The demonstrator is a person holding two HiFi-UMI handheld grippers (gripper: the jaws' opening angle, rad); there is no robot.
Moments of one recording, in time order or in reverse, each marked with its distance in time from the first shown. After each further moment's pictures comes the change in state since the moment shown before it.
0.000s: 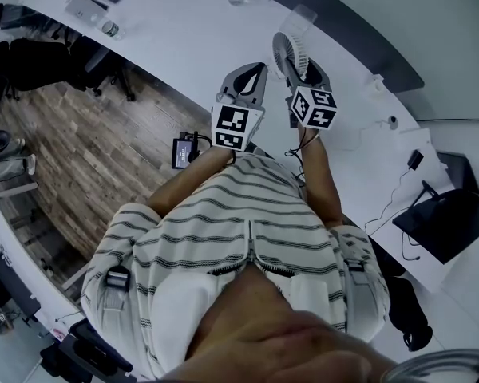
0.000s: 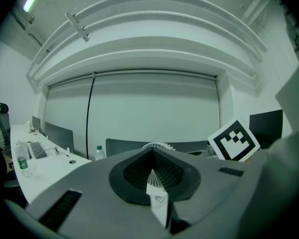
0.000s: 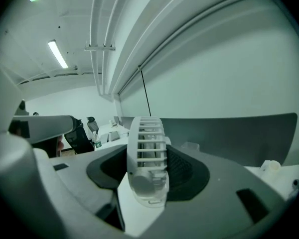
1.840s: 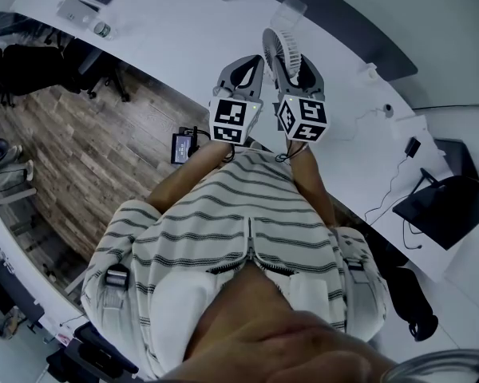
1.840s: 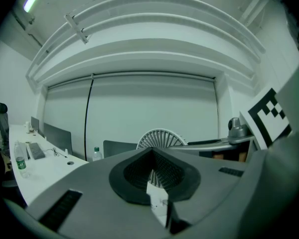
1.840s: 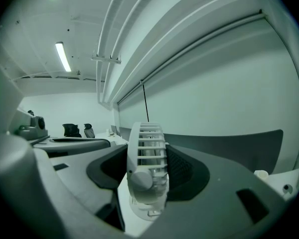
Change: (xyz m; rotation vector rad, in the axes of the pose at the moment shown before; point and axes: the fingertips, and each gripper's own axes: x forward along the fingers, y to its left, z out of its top) left arm -0.003 -0.015 0.007 0.001 -0.021 -0.011; right arm -0.057 0.040 0.040 -0.054 -0.150 -0.059
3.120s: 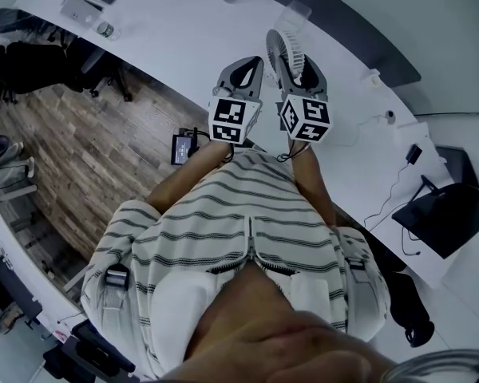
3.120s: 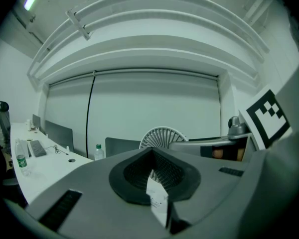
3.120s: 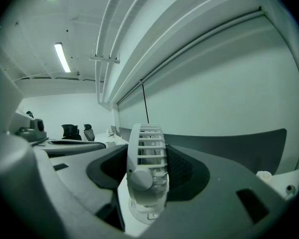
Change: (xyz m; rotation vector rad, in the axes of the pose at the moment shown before) left arm 0.010 0.015 -0.006 -0.014 0.028 0.015; right arm 0.017 -0.008 0.001 0.008 -0.001 0.006
